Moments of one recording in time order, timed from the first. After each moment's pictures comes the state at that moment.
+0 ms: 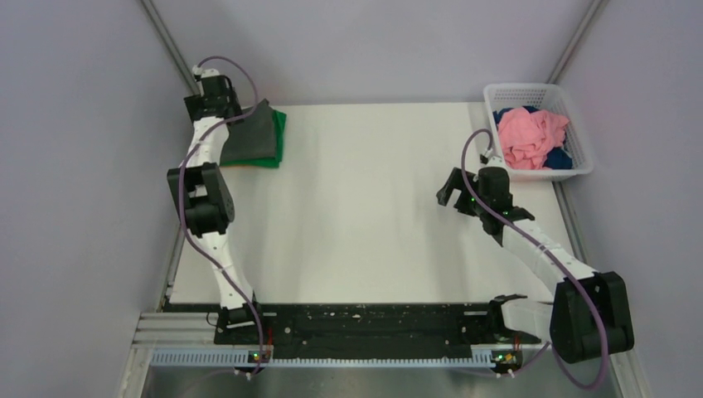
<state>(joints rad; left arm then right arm) 0.16 2.19 1.96 -0.34 -0.43 -0.03 0.20 1.18 0.63 -0.08 0.01 0.48</state>
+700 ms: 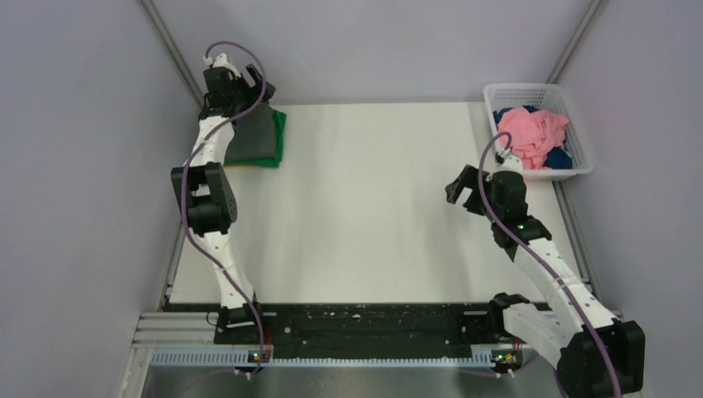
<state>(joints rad) 0.13 2.12 1.89 -0.11 0.26 -0.43 0.20 0.94 0.62 -0.17 0.05 0.48</state>
